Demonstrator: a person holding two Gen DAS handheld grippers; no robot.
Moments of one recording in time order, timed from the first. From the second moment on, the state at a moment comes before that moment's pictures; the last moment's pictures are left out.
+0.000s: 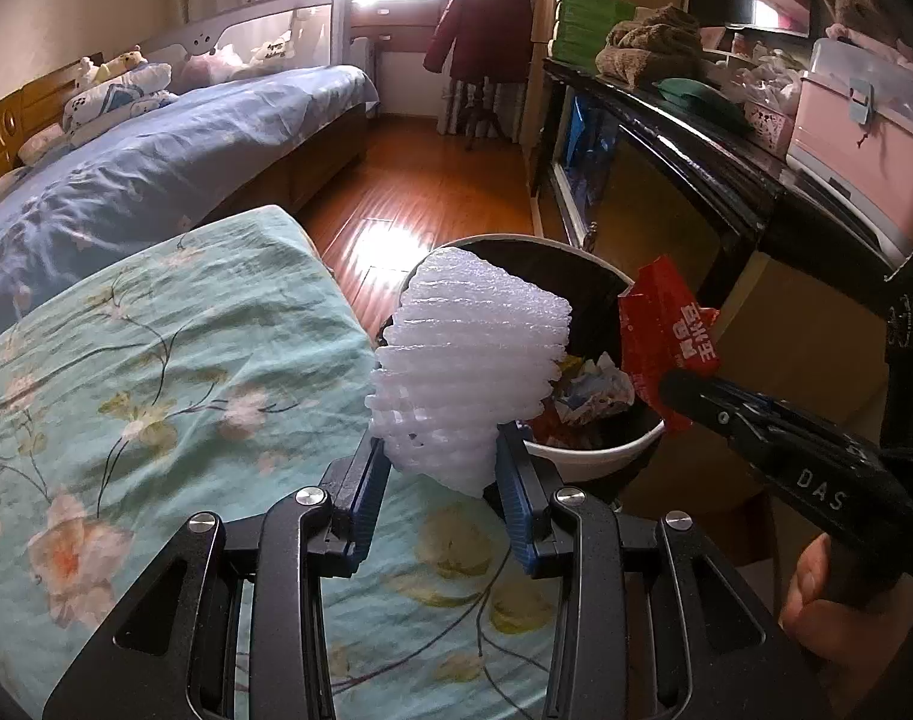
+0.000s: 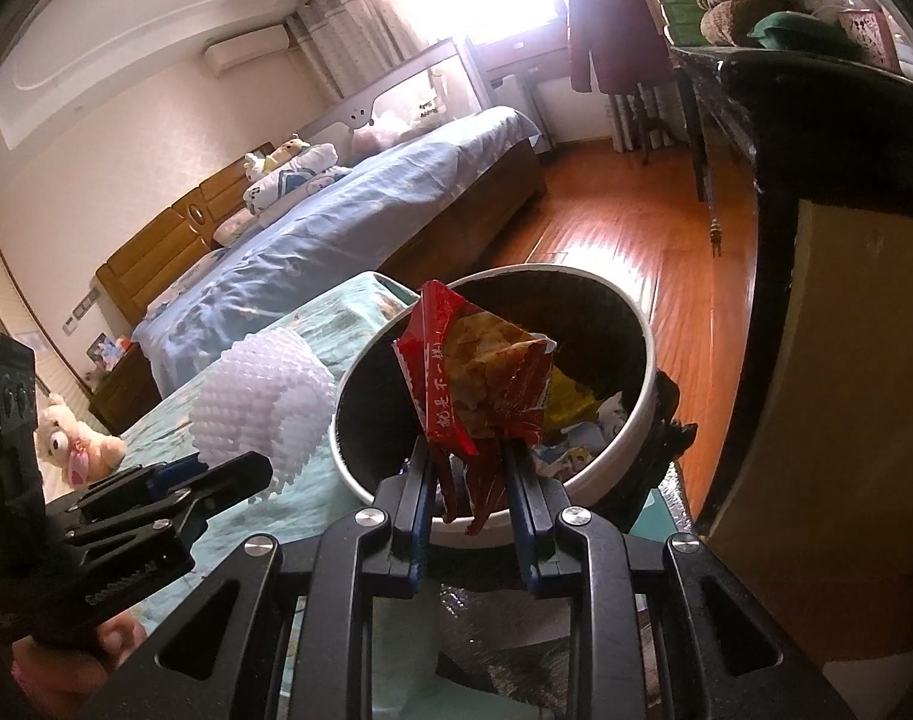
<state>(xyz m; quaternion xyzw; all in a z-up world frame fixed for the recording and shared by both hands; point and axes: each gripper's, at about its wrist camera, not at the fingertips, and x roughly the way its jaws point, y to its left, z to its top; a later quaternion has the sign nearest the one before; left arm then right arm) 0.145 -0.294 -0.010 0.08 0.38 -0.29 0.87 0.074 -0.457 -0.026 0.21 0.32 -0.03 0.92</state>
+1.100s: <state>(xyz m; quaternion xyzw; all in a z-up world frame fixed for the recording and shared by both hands) 0.173 -0.327 -0.016 0.10 0.39 -0.29 0.87 0.093 -0.466 -0.034 0.20 0.33 -0.04 0.92</state>
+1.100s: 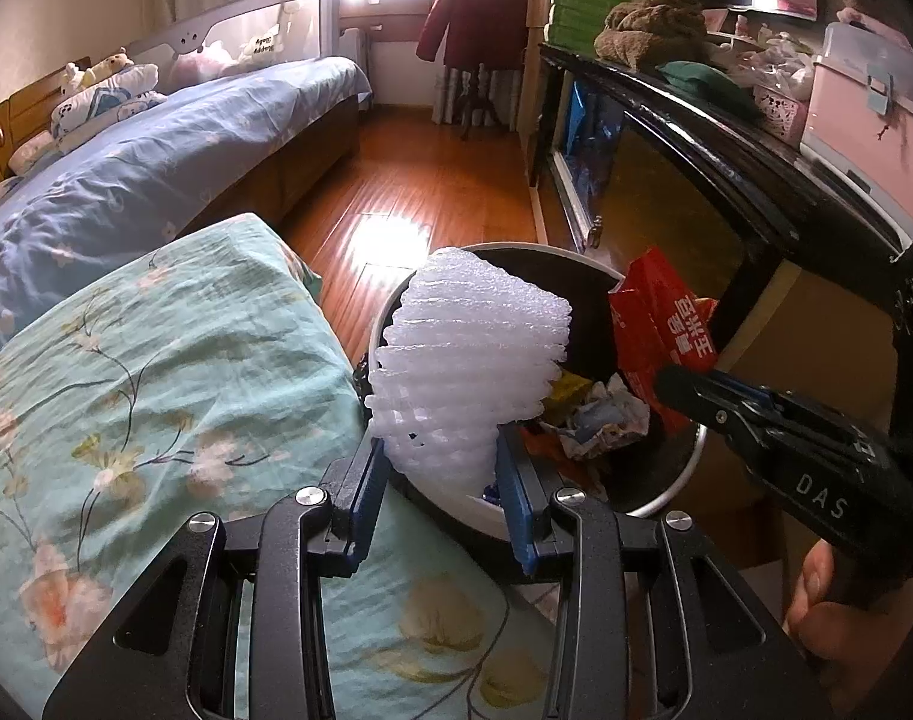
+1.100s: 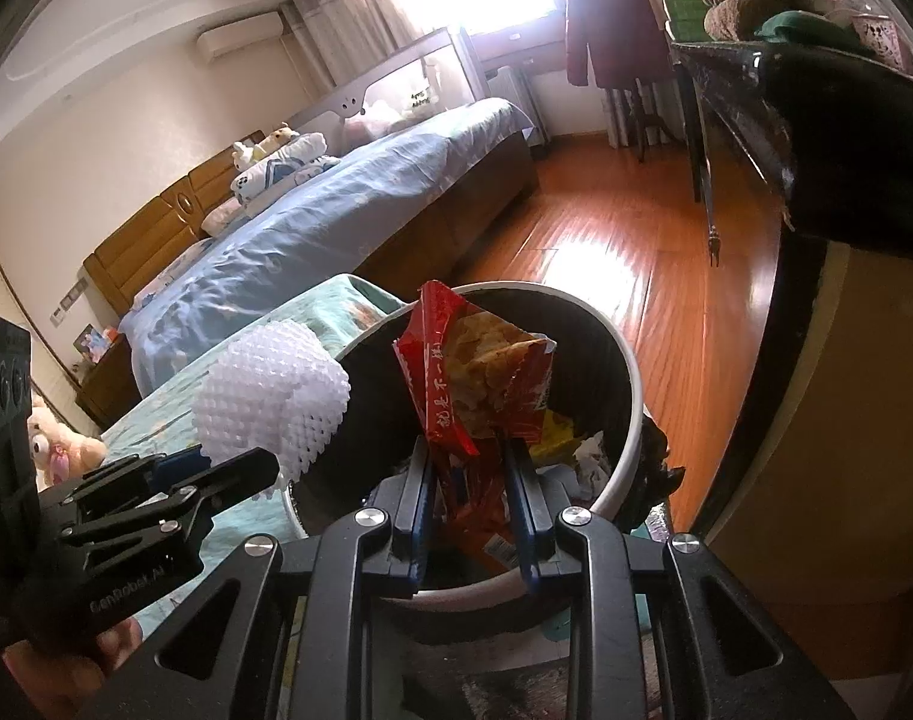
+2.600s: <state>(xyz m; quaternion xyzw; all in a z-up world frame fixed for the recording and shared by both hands) 0.194 -0.351 -0.021 0.12 0.41 -0.30 0.86 0.107 -0.476 -0.038 0.20 0.35 -0.05 0.91</state>
